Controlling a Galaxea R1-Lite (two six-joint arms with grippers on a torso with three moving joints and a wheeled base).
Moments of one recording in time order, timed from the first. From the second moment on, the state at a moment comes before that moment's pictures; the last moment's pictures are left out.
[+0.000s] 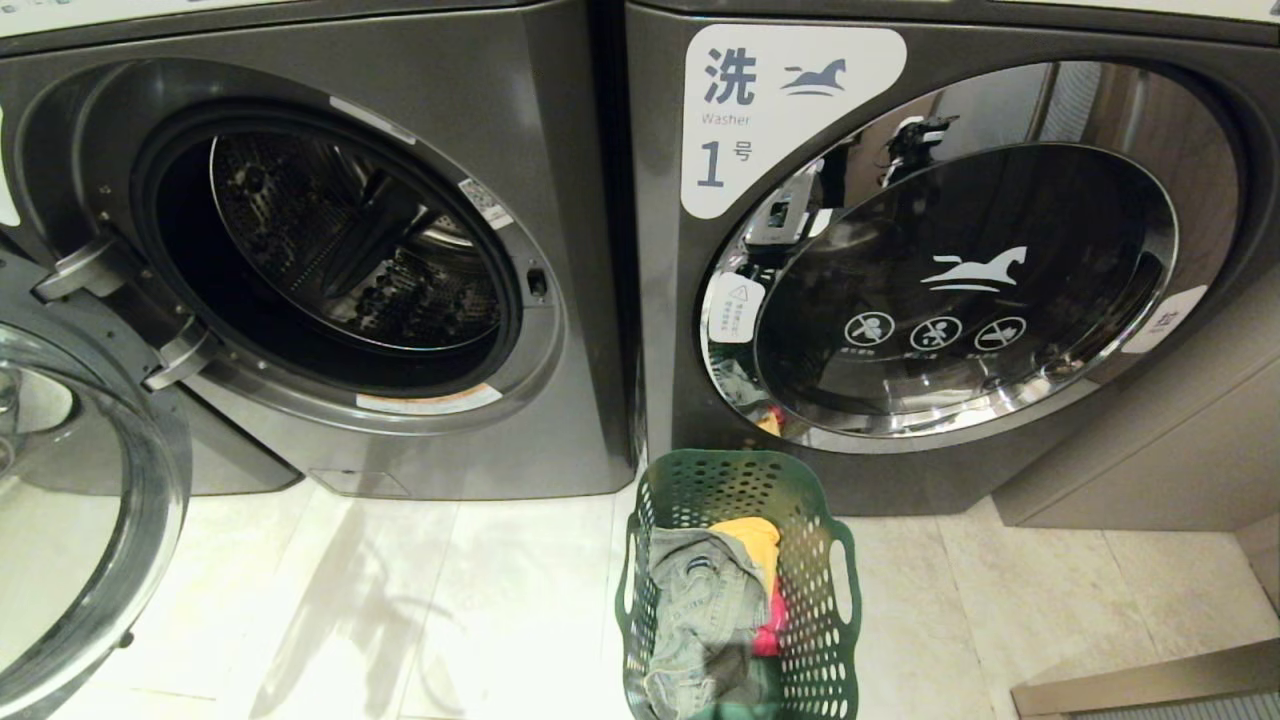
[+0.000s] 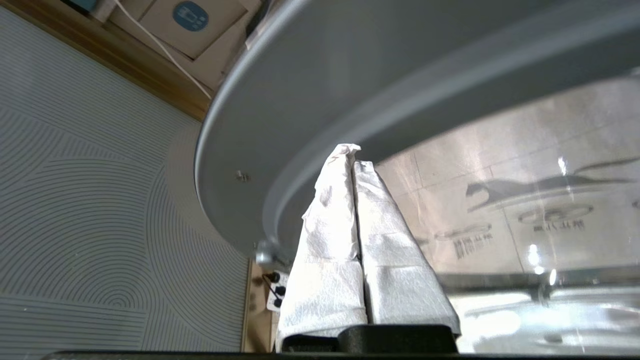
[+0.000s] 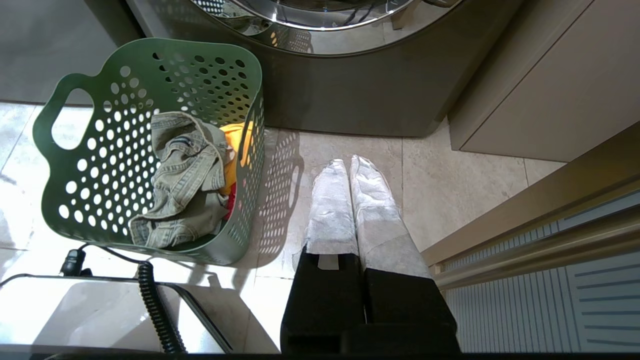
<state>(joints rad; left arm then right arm) 0.71 1.62 -1.35 0.08 0.82 0.05 0.00 0.00 -0.04 0.09 0.00 -0.05</state>
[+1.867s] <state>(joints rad) 0.09 0.30 0.00 0.00 -0.03 0.13 0.00 0.00 -0.04 0.09 0.00 -0.04</state>
